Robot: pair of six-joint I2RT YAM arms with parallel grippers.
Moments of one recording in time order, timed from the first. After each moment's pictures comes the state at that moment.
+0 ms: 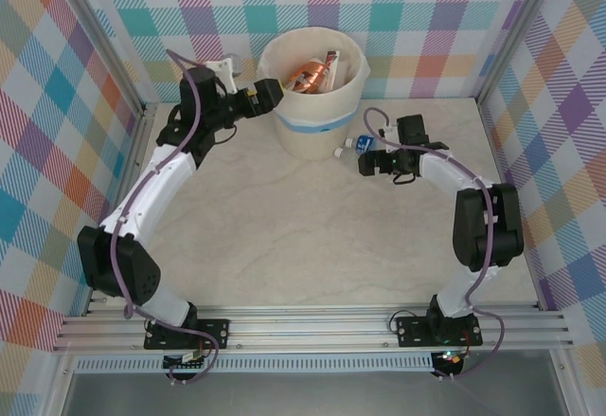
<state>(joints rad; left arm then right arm) -0.29 1.52 1.48 -0.18 0.35 -0.56 0.19 1.78 1.24 -0.45 -0.22 0.01</state>
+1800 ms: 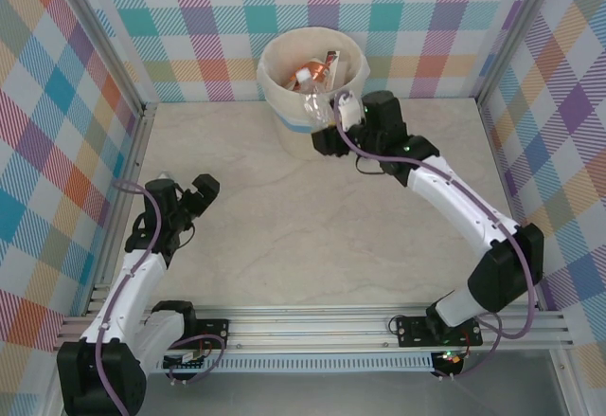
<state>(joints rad) 0.00 0.89 0.56 -0.27 0.13 -0.84 0.54 1.54 1.47 -0.34 -0.30 0.11</state>
